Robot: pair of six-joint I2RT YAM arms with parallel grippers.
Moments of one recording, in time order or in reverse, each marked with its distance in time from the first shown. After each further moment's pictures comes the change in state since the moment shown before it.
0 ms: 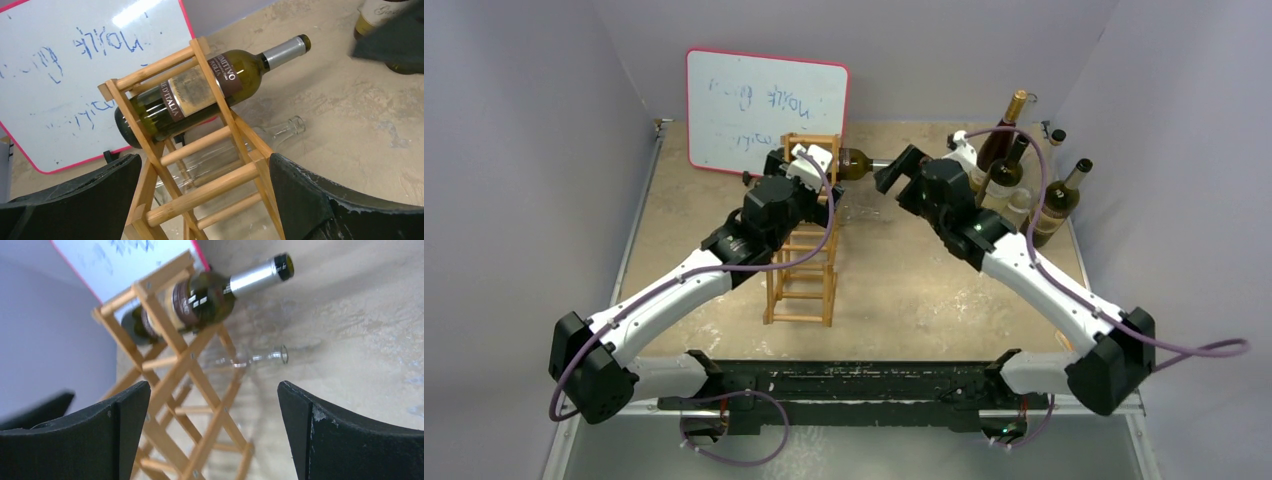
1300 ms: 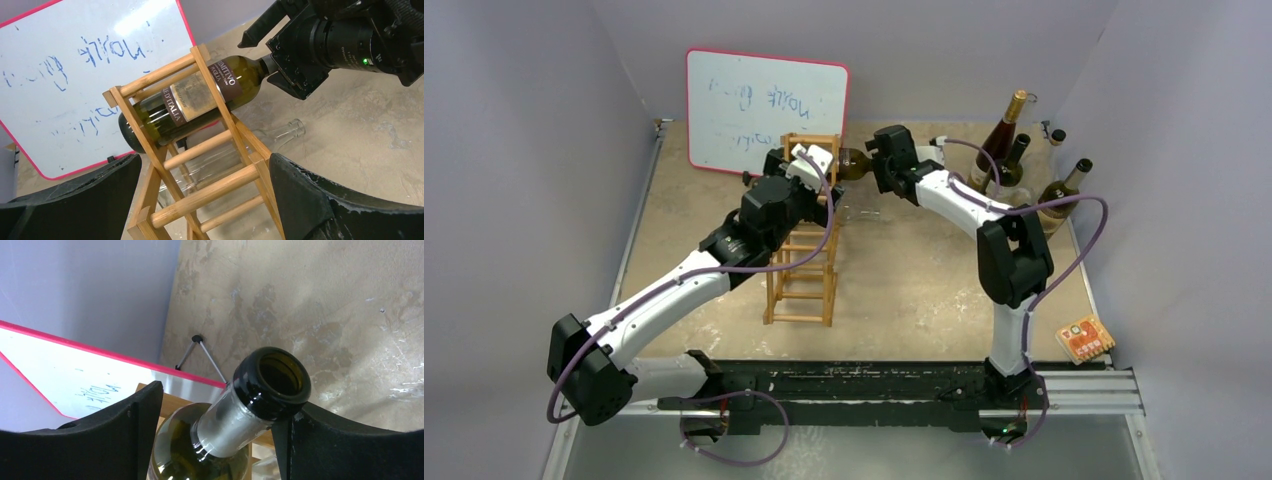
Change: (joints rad) left arm -0.011 -0.011 0.000 0.004 0.012 0.030; right arm -0.129 0.728 0.467 -0.007 0.089 0.711
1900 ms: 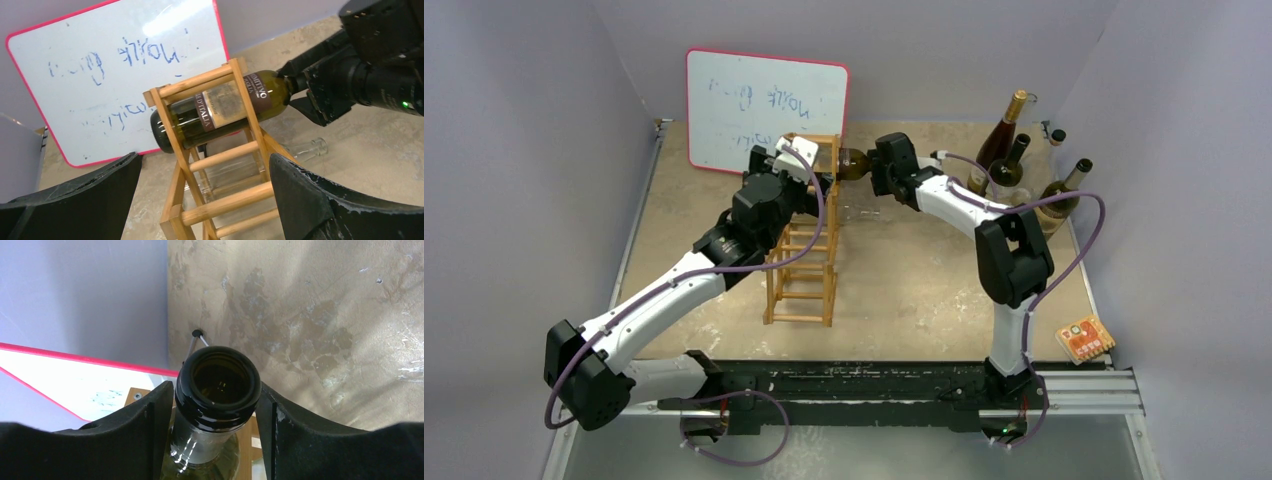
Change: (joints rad) left arm 0.013 -0.024 -0.001 0.034 -0.094 -0.009; right arm 0.000 0.011 -0.053 0.040 -0.053 0.154
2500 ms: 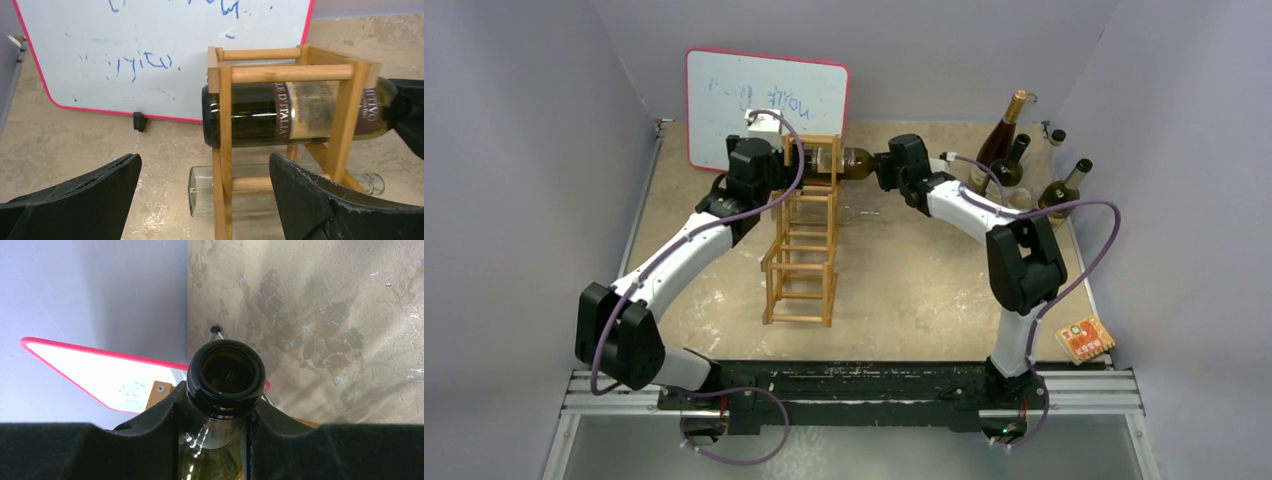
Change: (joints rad) left arm 0.251 0.209 0.117 -0.089 0.063 -0.267; right arm -0.031 -0.075 -0.107 0.104 -0.048 0.008
